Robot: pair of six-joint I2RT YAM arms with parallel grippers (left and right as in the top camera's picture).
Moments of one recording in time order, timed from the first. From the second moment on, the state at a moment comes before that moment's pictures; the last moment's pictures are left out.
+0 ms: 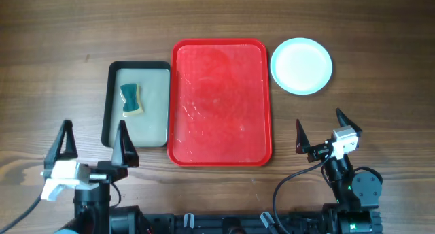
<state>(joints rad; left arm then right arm) 0.07 0.01 0.49 -0.15 0.10 -0.18 0.02 0.01 0.01 0.01 -0.23 -0.08</state>
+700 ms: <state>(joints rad) 0.07 0.01 0.01 0.39 0.23 -0.20 0.02 0.01 0.01 0.01 -0.23 -0.08</state>
